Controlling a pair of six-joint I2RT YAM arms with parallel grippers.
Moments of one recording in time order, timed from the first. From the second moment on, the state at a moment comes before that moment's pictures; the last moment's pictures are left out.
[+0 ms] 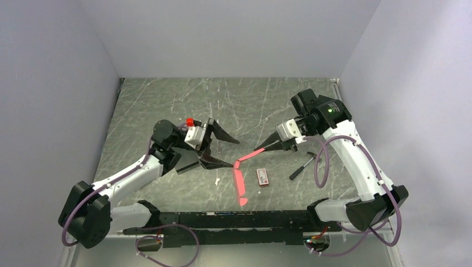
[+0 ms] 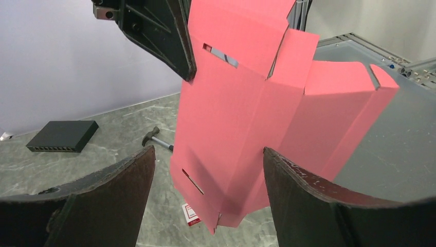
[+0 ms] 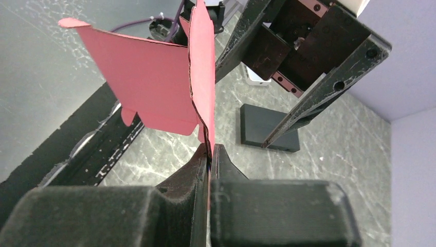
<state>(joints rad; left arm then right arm) -0.59 1.17 0.68 0.86 1.24 -0.19 0.42 1.30 1.50 -1.48 -1.34 -1.72</state>
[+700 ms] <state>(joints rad) -0.64 1.25 0.66 0.96 1.14 -0.27 0.42 1.27 1.39 -1.11 -1.30 -1.24</state>
